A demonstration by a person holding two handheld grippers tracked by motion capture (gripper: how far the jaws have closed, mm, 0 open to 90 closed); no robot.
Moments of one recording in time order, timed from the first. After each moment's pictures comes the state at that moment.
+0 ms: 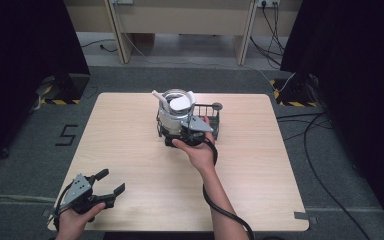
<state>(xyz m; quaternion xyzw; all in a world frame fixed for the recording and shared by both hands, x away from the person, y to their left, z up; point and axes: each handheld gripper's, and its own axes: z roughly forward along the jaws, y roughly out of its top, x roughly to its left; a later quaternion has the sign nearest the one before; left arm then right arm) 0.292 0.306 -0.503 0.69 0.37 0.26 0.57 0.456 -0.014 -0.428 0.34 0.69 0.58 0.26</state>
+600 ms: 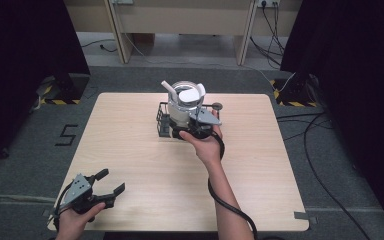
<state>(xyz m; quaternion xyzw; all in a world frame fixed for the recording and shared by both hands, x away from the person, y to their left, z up) 0.293 0.306 -0.503 0.69 0.38 0.25 0.57 0.468 -0.032 -0.411 0.36 0.68 0.58 0.28</state>
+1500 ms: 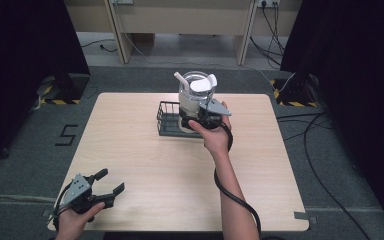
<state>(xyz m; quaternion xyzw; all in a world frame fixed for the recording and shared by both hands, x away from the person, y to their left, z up) 0.293 0.307 -0.503 0.68 0.38 0.26 0.57 0.488 -0.055 -0.395 0.38 0.66 0.57 0.30</state>
